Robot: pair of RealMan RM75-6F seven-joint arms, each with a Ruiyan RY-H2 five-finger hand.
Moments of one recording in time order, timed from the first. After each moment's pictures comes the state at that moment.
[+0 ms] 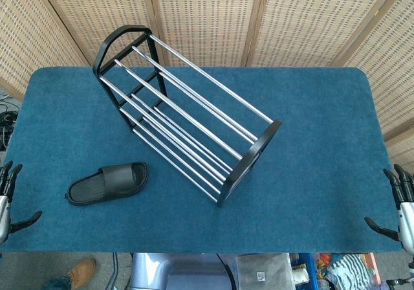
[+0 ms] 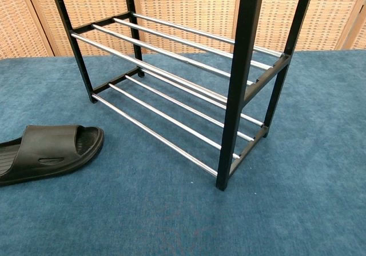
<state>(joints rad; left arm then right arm) -0.02 -1.11 -0.03 -1.79 1.42 1.57 0.18 -0.02 -0.98 0.07 -1.74 -1.51 1.58 0.03</state>
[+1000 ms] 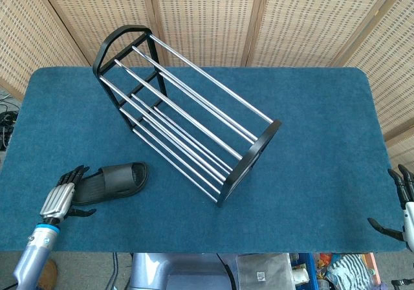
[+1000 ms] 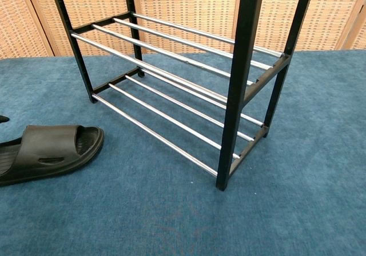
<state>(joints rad) -0.27 -1.35 -0.09 -1.60 1.12 1.05 0.07 -0.01 -0.95 0.07 -1.74 -1.49 1.55 0.10</state>
